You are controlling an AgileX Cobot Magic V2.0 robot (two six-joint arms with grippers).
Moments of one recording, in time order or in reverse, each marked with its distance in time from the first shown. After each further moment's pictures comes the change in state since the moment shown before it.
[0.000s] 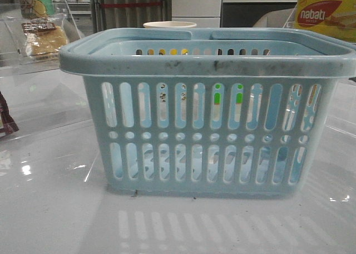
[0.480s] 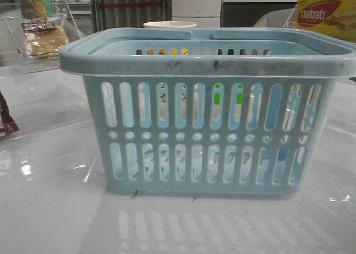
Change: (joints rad) left arm 0.000 0.000 0.000 0.000 0.000 0.000; right arm 0.000 0.275 -0.203 0.000 -0.017 0.002
